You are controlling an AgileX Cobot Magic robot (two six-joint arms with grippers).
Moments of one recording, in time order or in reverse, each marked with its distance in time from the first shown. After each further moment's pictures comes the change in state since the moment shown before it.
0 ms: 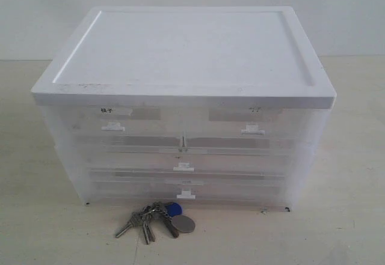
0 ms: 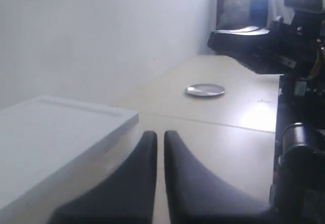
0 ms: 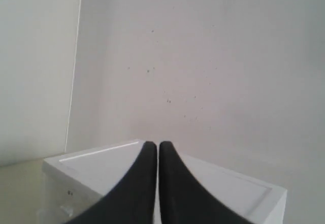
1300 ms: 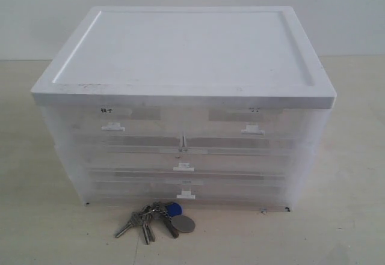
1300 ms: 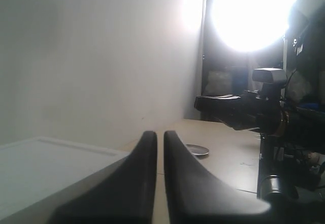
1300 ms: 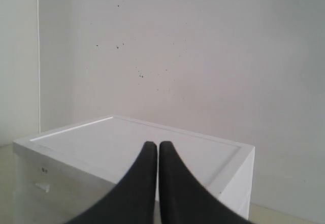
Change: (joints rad) left arm 0.000 -0.400 0.145 -0.029 0.032 -0.004; right arm 0.000 -0.071 0.000 -0.294 0.110 0.318
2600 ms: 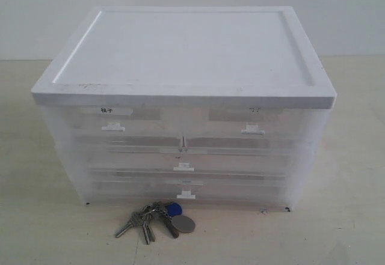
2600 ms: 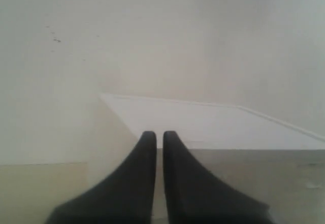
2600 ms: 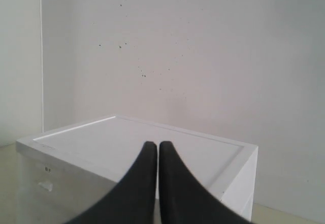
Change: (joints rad) left arm 0.952 0.000 0.213 1.543 0.061 -1.738; right arm 0.000 0.000 0.000 0.000 -0.007 0.003
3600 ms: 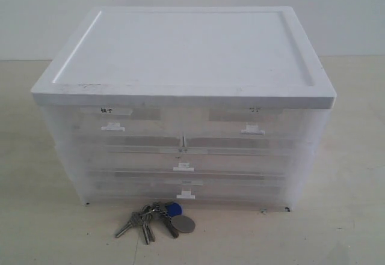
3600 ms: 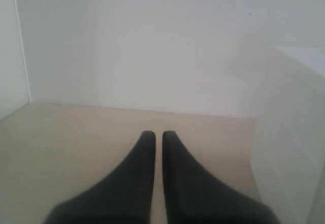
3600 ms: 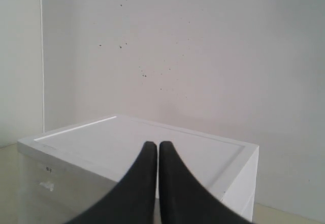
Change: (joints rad) left arm 0.508 -0.009 0.000 0.004 0.218 0.148; right arm 0.000 0.000 0.000 0.000 -0.004 0.004
